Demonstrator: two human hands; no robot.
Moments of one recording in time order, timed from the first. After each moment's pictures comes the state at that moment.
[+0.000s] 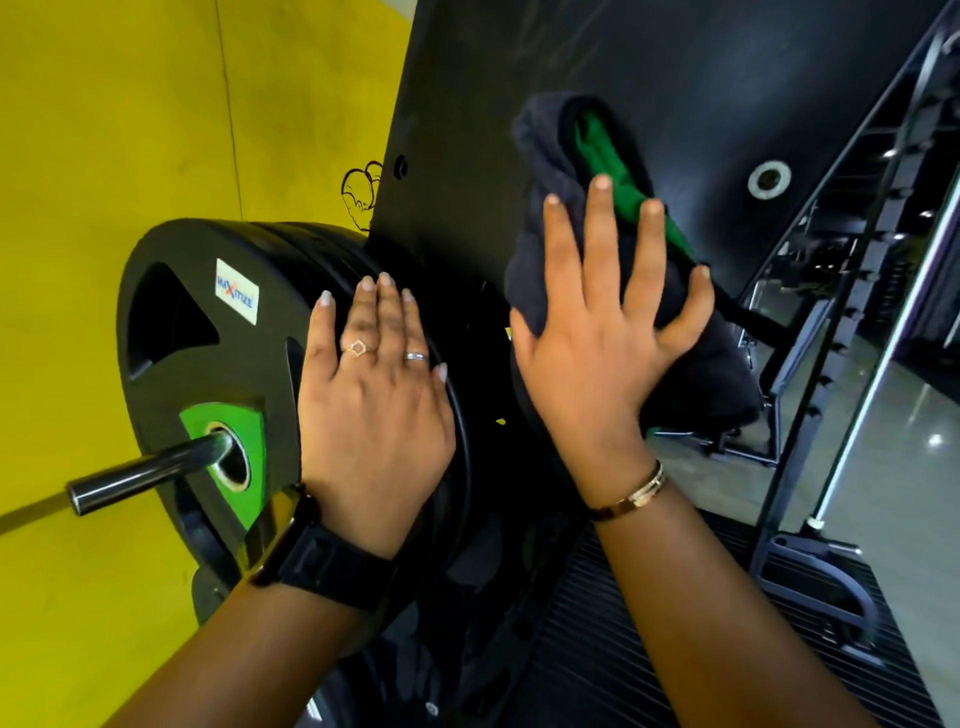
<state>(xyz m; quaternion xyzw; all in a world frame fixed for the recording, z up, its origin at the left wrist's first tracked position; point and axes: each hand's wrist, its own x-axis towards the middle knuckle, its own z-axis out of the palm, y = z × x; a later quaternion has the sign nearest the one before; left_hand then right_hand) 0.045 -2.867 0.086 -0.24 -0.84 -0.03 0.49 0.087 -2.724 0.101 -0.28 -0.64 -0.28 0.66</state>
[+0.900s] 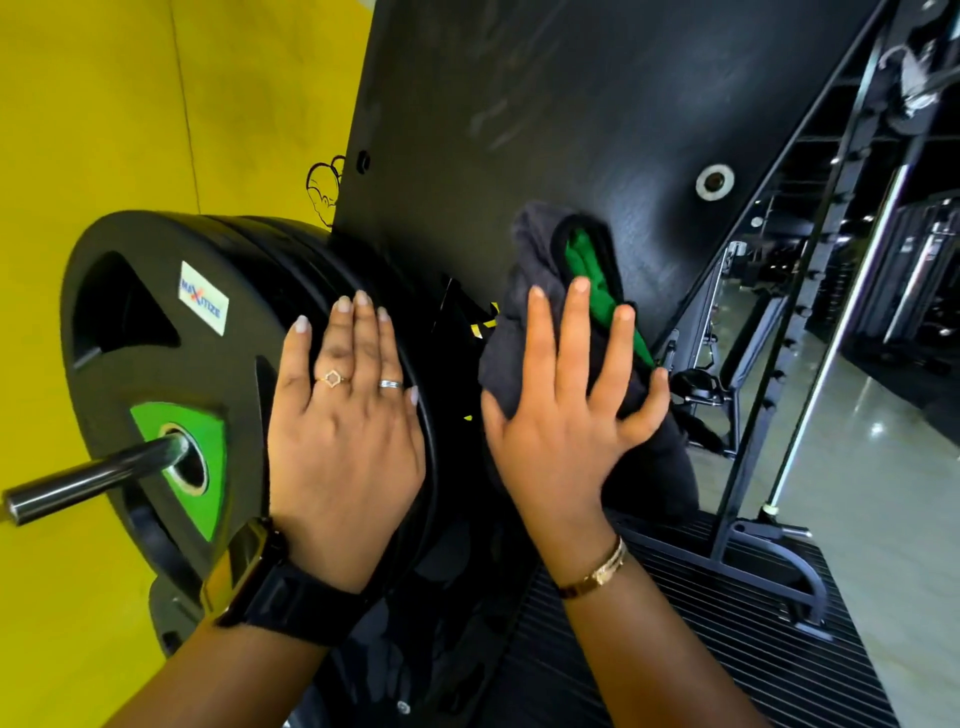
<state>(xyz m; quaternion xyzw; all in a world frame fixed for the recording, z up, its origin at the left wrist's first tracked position) 0.050 -2.865 0.067 -0.28 -0.81 -0.09 0.51 0.101 -2.726 0.040 -0.31 -0.67 -0.26 0.62</state>
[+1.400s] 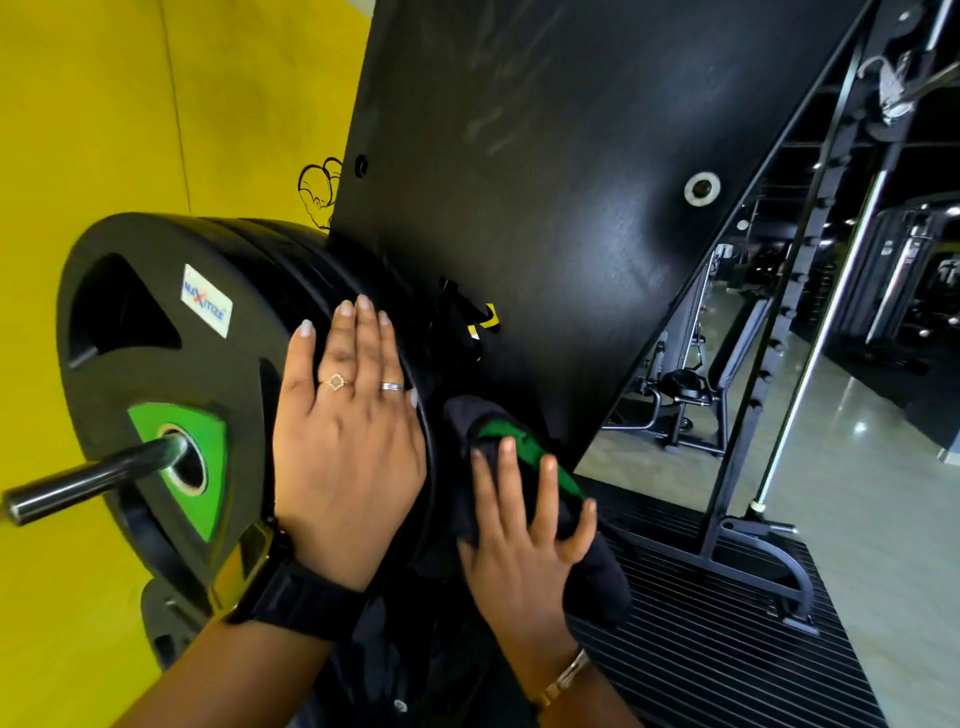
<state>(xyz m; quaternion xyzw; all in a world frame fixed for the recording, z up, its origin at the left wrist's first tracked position) 0.051 -2.865 0.064 -0.29 -0.80 -0.11 0.51 0.101 -2.731 -0.083 -0.29 -0.75 -0.31 0.50</state>
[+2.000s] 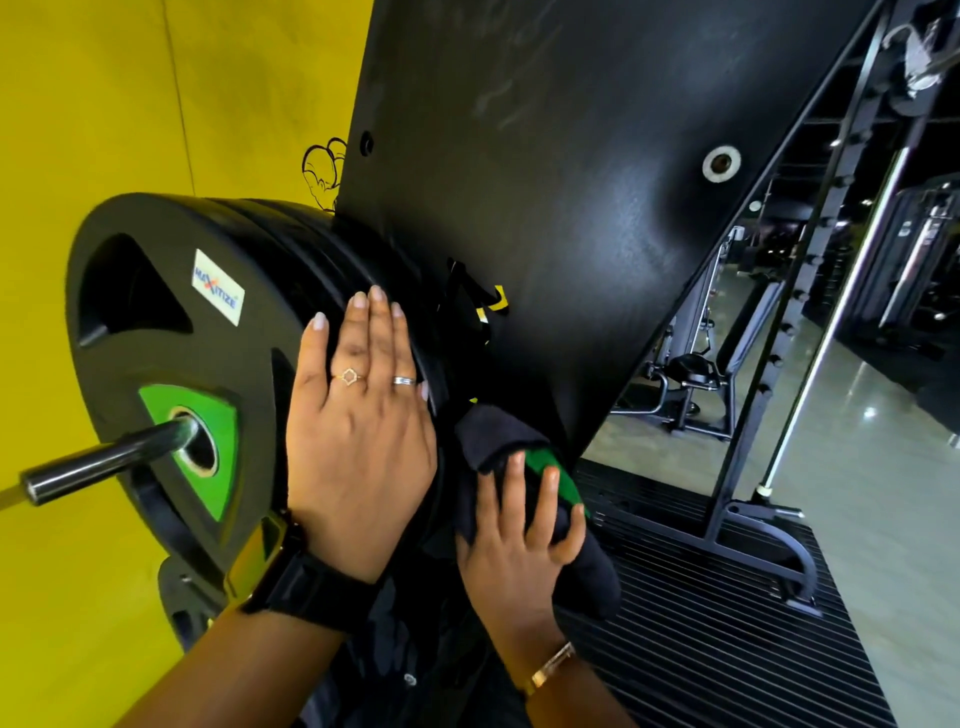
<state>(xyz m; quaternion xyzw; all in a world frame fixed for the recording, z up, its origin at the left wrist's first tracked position) 0.048 -2.863 0.053 -0.29 -0.79 -0.09 0.54 0.090 -2.736 -0.104 -0.32 -0.77 -0.28 0.49</state>
